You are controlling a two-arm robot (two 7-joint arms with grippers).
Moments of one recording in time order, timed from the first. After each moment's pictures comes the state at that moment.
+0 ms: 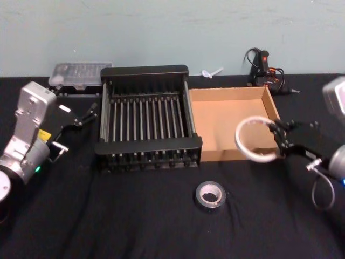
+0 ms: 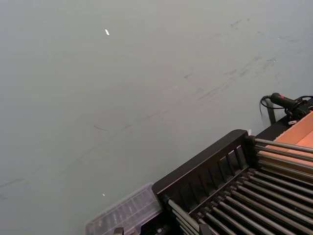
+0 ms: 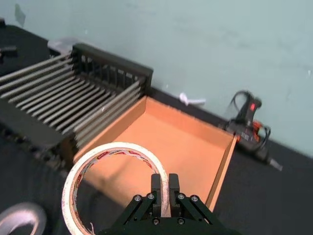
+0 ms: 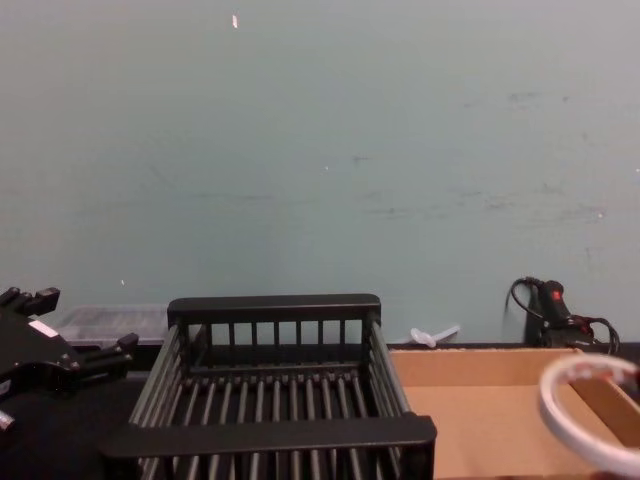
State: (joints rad) left arm -0.20 0.60 0.45 -1.41 -0.25 -0.12 0.03; right arm -0.03 0.56 -0.18 -1.78 0.29 0.32 0.32
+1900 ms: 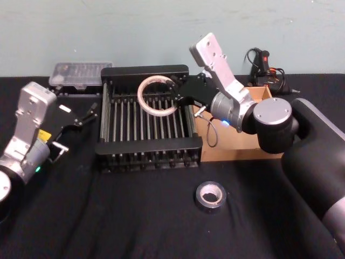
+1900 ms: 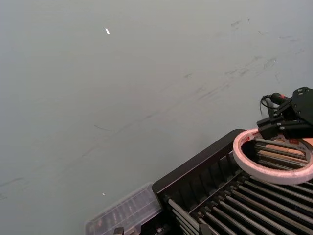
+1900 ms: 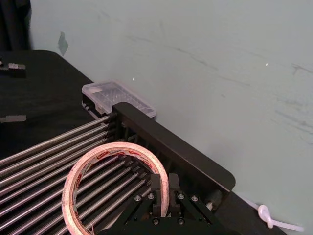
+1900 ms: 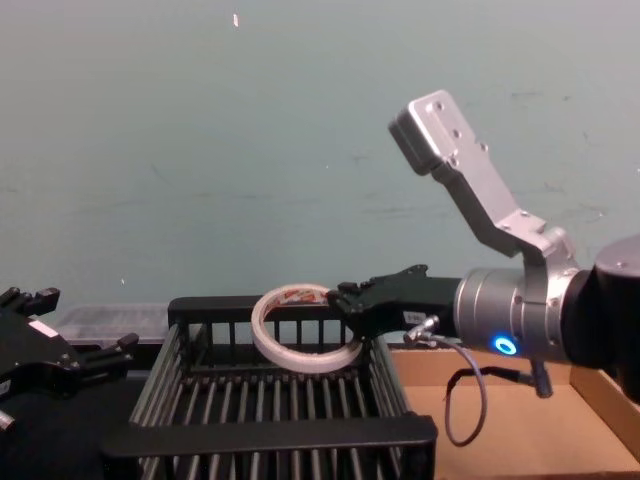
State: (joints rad) left arm -0.20 0.60 0.45 -1.41 -0.25 -0.12 0.03; right arm 0.61 0.12 -0.50 -1.00 0.06 0.06 0.38
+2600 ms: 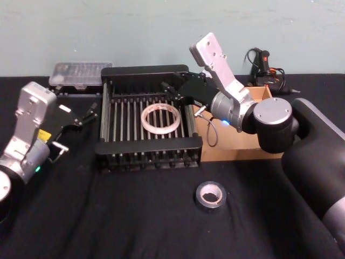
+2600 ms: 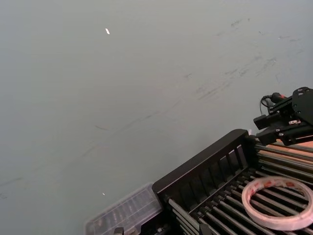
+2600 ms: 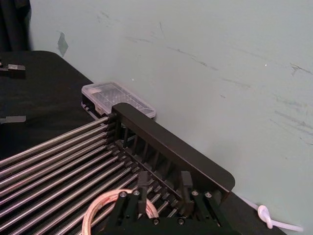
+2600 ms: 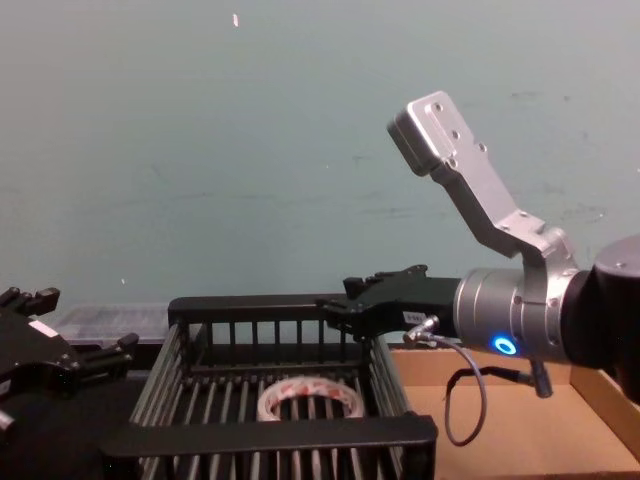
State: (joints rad) left arm -0.20 0.60 0.45 -1.41 -0.25 -0.12 0.03; right arm 0.61 0.12 -0.50 -1.00 0.06 0.06 0.38
